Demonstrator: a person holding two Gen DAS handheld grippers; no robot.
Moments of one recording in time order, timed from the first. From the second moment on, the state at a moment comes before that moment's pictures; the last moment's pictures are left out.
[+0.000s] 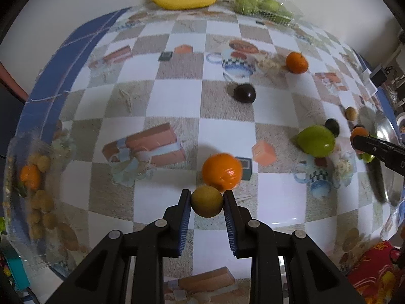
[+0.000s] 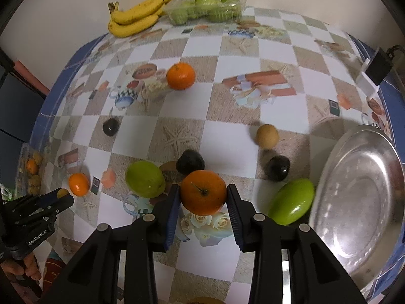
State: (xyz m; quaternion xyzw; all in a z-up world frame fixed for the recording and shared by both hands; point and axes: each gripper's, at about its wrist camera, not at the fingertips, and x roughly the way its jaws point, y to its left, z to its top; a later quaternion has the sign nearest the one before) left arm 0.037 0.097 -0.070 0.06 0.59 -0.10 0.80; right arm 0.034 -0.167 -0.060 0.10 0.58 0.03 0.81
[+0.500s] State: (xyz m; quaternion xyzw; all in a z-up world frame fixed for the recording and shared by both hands) left arm 0.035 -0.053 -0.005 0.14 0.54 -0.19 0.80; right arm 0.011 -0.248 -0.018 0.10 0.54 -0.02 0.84
